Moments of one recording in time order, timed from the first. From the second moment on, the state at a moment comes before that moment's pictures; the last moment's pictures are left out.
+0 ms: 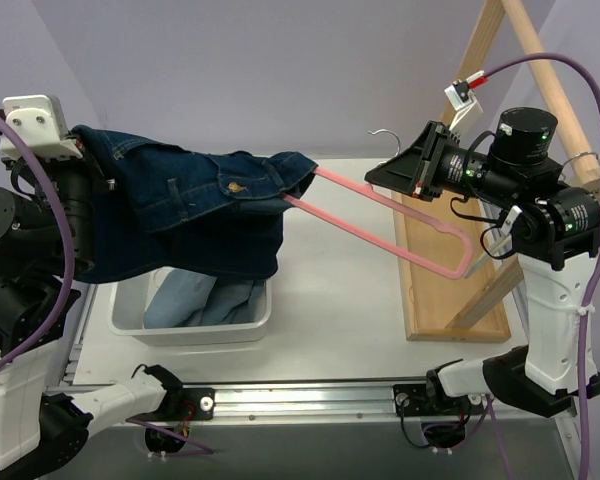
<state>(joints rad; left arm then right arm) -0.62 1.04 1.92 -0.54 -0.78 0.22 0.34 1.36 2.17 -1.06 -0.59 0.65</state>
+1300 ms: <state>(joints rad) -0.48 0.96 1.33 -0.59 -0.62 0.04 0.54 1.21 1.60 -0.95 -0.59 0.57</state>
